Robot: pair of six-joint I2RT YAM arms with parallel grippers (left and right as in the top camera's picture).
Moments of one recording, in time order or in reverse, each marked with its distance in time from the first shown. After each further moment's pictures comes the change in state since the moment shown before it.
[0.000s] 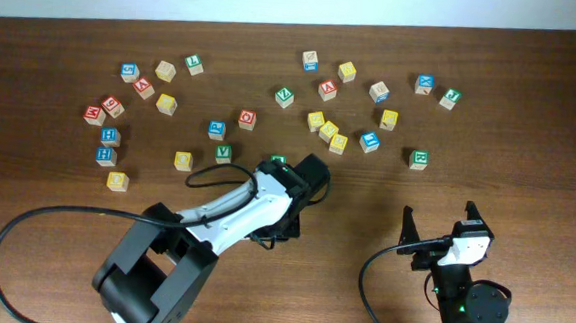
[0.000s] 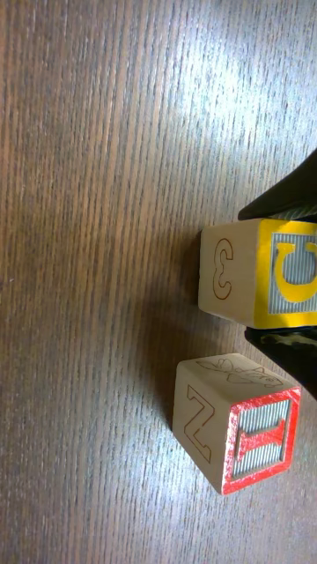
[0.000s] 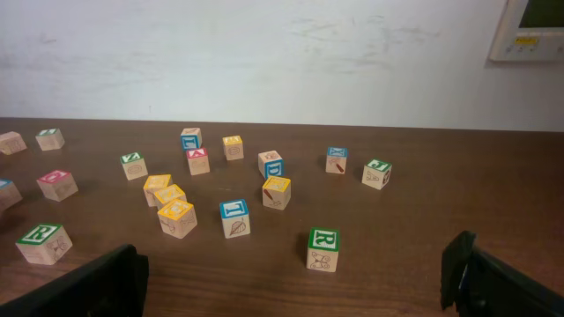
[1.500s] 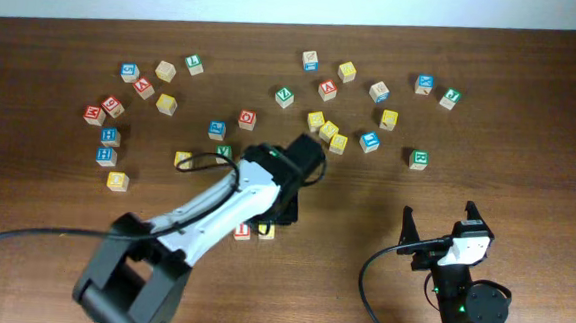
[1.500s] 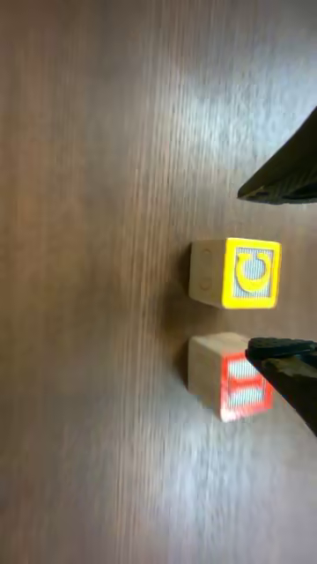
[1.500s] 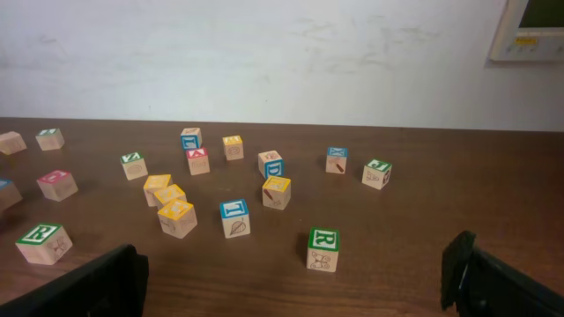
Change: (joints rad) left arm 0.054 -0.074 0.089 -0.067 0.006 0.079; right arm 0.000 0.000 0.000 0.000 0.000 0.001
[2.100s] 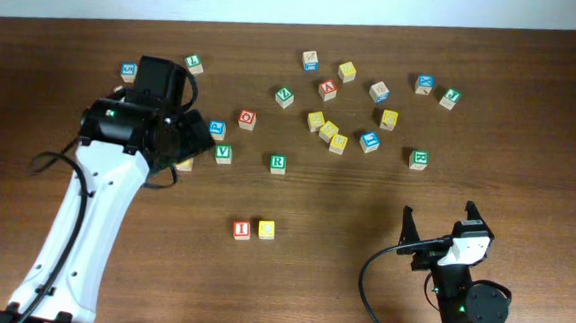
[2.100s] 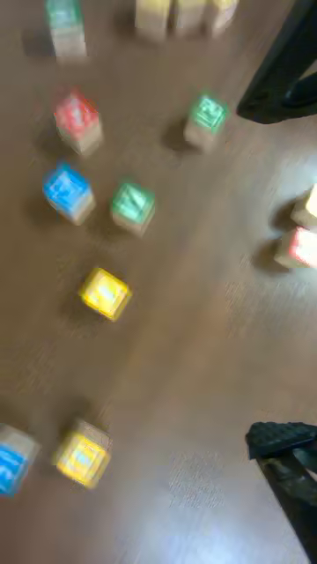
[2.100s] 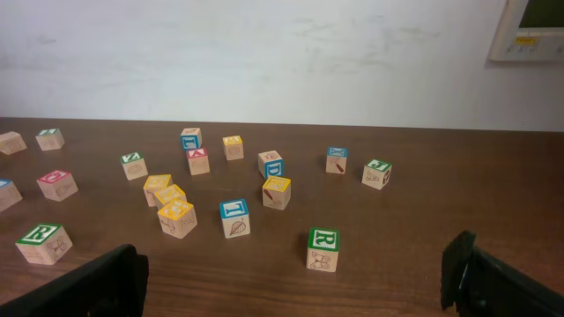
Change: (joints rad) left arm 0.506 -0.291 0.165 -0.130 -0.014 0.033; right arm 0.000 0.000 0.000 0.000 0.000 0.000
